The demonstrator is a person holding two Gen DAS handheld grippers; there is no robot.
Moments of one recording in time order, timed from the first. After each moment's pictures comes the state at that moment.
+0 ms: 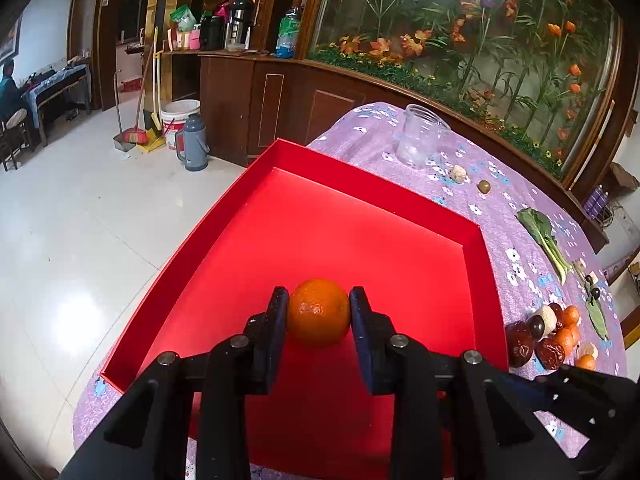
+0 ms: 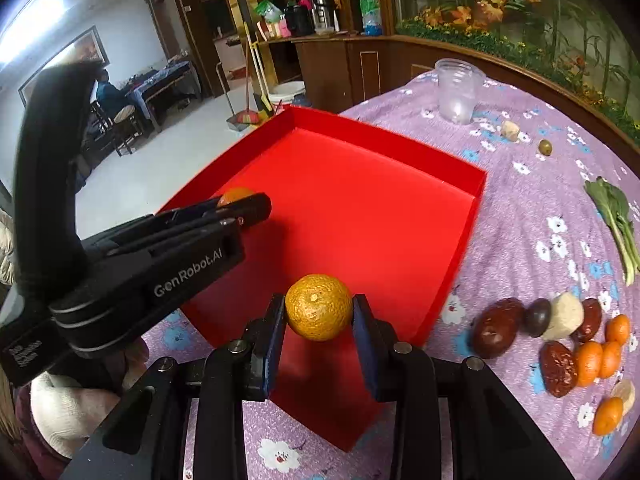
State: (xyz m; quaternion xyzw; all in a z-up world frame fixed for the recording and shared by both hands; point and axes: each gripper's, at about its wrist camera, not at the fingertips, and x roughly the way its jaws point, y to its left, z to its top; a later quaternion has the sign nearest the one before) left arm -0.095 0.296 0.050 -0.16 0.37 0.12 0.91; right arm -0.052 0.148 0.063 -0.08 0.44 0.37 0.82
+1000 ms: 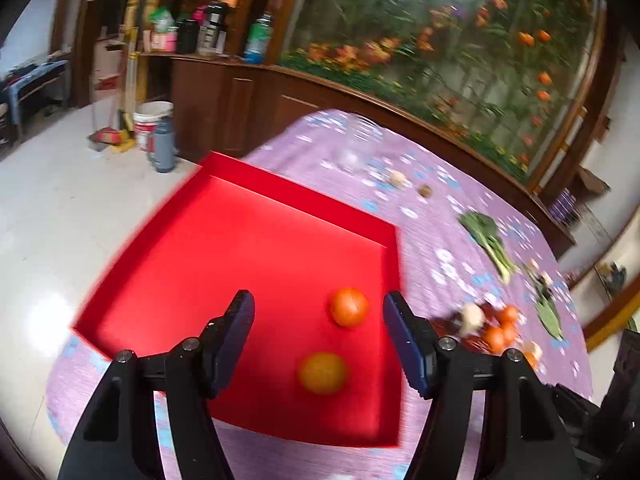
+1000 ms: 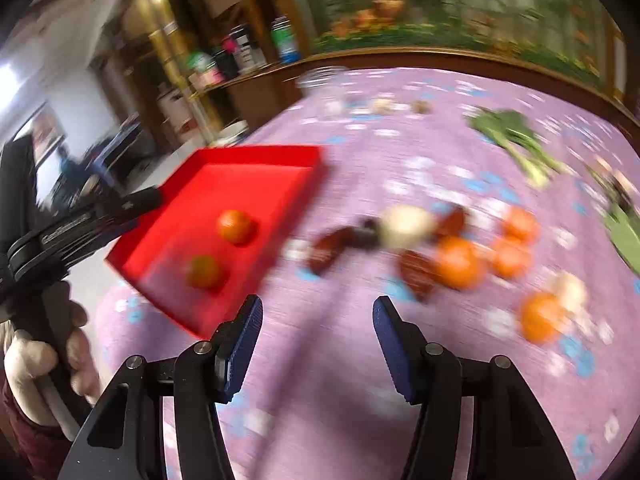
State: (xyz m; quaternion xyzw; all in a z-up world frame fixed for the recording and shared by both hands) left arm -0.103 0.232 0.087 -0.18 0.36 0.05 0.92; right arm -0.059 -0.019 0.062 0.05 0.43 0.27 0.86
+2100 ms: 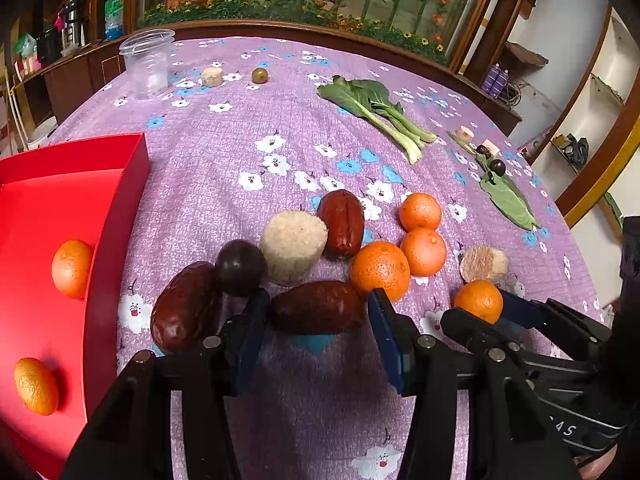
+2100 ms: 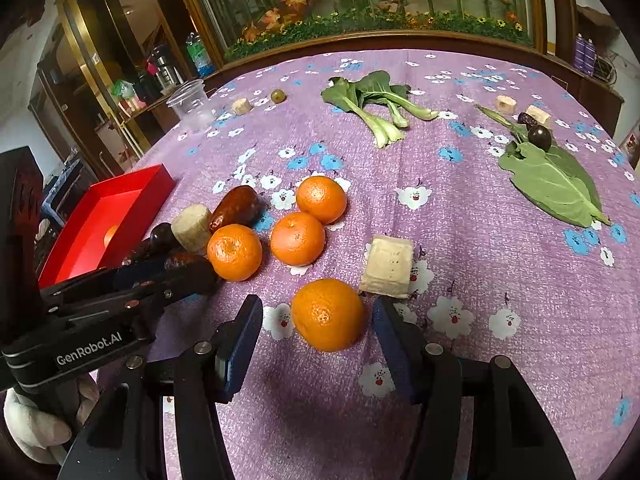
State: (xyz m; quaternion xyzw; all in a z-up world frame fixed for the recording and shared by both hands) left arm -0.018 0.060 0.018 -0.07 0.46 -0.10 0.88; right arm -0.018 -0.122 0.016 0.07 0.45 0.17 0.87
